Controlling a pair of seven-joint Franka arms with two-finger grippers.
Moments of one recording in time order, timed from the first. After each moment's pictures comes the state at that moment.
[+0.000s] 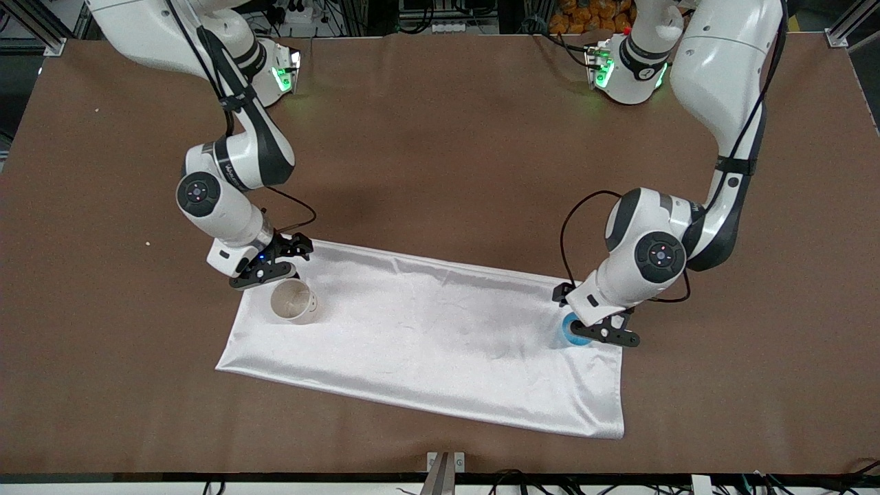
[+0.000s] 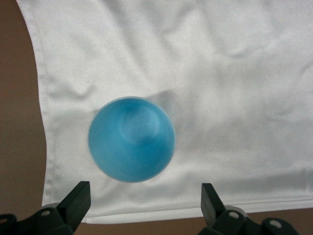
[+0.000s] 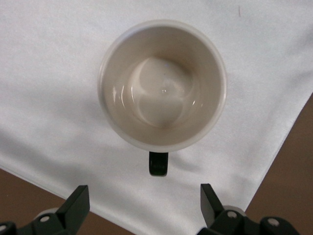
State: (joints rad) left arm -0.29 0.65 -0.07 -1.54 0.02 2.22 -0.11; right arm 0.26 0.34 0.03 -2.11 0.05 2.49 -0.02
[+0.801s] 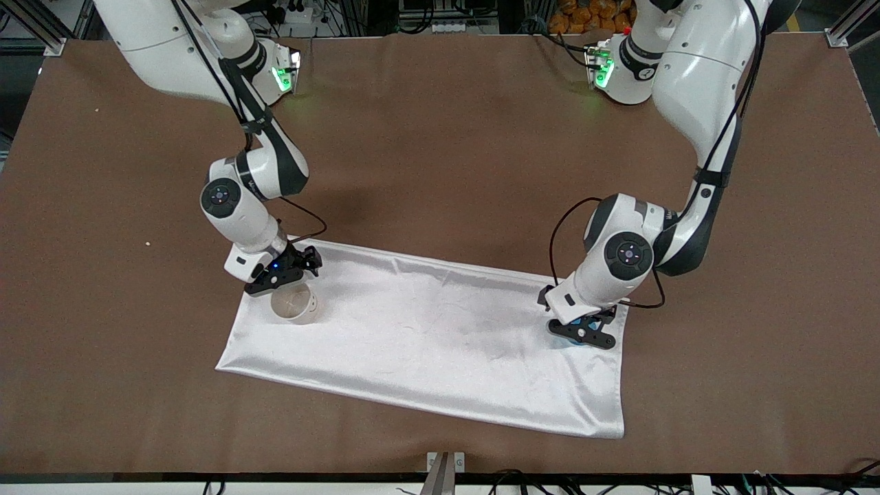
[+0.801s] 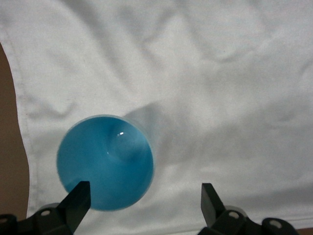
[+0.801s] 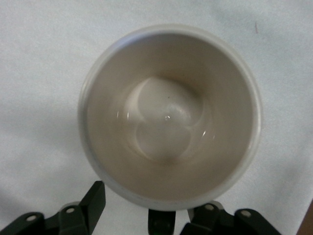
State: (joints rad) left arm -0.32 0.69 -0.07 -1.54 0.07 2.30 -0.11; right arm 0.27 0.45 0.03 -2.14 0.04 2.75 -0.02
